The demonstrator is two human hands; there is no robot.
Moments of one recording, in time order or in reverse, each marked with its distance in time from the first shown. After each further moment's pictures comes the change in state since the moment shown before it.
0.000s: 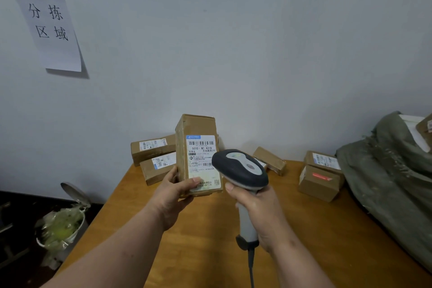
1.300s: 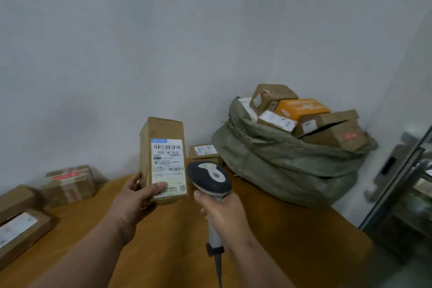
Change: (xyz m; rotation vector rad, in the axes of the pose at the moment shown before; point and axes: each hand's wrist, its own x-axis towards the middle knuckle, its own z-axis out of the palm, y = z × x) left_hand 0.027 -0.022 0.168 0.246 -0.398 -0.058; right_hand -0.046 -0.010 -0.115 -0.042 0.617 0.162
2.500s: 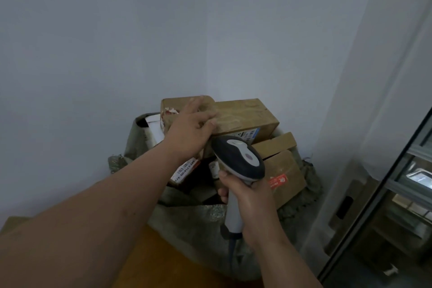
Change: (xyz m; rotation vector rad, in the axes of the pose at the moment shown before) left_hand 0.186 0.060 0.515 0.942 -0.241 0.766; right_hand 0.210 -0.047 -0.378 0.223 0.247 -0.126
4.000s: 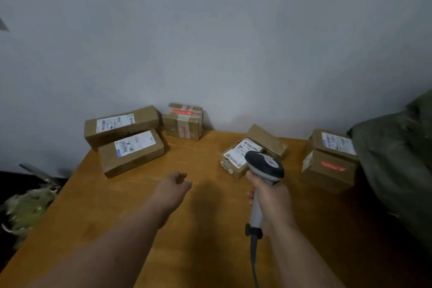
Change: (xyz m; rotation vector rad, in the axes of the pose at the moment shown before) left_hand -0.481 -0.388 -0.300 -0.328 0.332 -1.308; right_hand -0.198 0.241 0.453 -0.303 -0.382 0.461
